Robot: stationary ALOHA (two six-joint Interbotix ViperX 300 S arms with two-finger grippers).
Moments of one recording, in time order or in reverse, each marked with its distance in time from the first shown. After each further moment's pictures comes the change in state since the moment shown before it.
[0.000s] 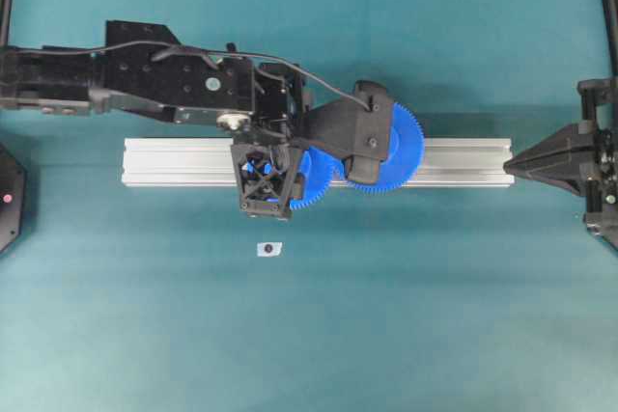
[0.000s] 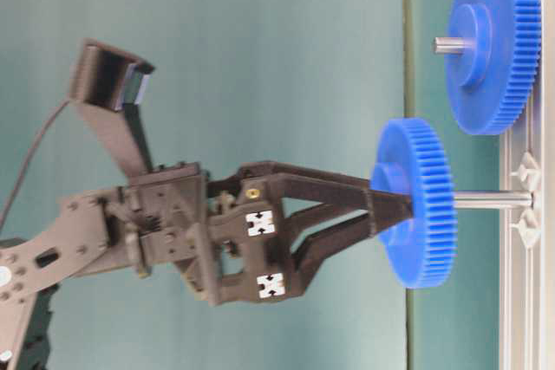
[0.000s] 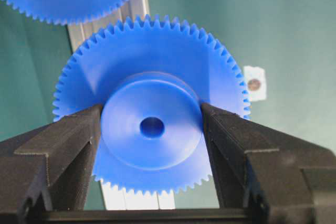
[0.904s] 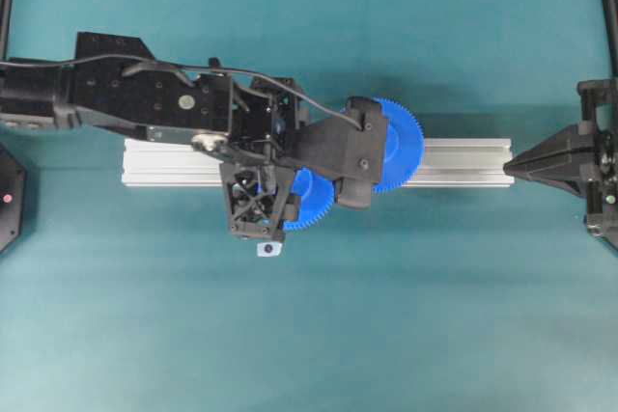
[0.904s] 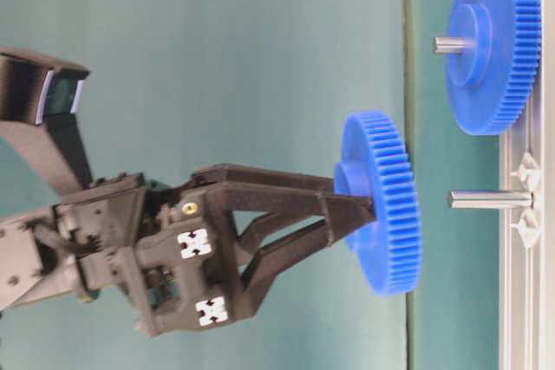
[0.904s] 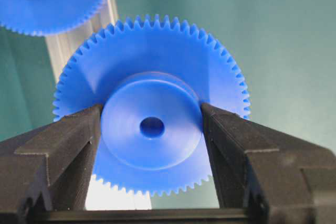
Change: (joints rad) left arm -0.064 -0.063 0.002 -0.002 -0.002 -0.038; right arm 0.006 -0.002 -0.002 0.000 -0.002 0.000
